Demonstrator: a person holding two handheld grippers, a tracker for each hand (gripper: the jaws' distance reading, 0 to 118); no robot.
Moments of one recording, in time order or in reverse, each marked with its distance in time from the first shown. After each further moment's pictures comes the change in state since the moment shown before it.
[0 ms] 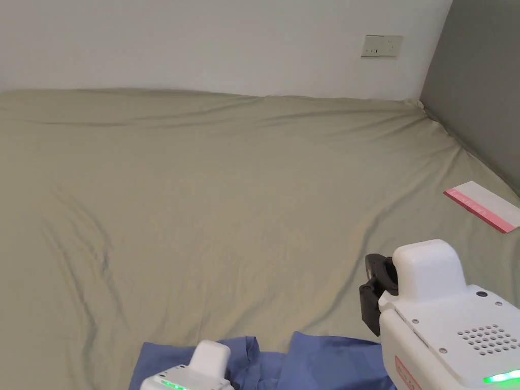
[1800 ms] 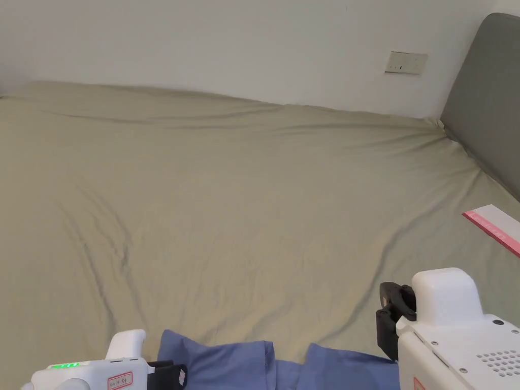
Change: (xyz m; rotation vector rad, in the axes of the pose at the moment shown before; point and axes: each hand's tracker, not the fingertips) left arm -0.151 -0.035 0.027 0.053 -0.398 0.520; right arm -0.020 0.000 -0.009 -0.070 0.016 0.018
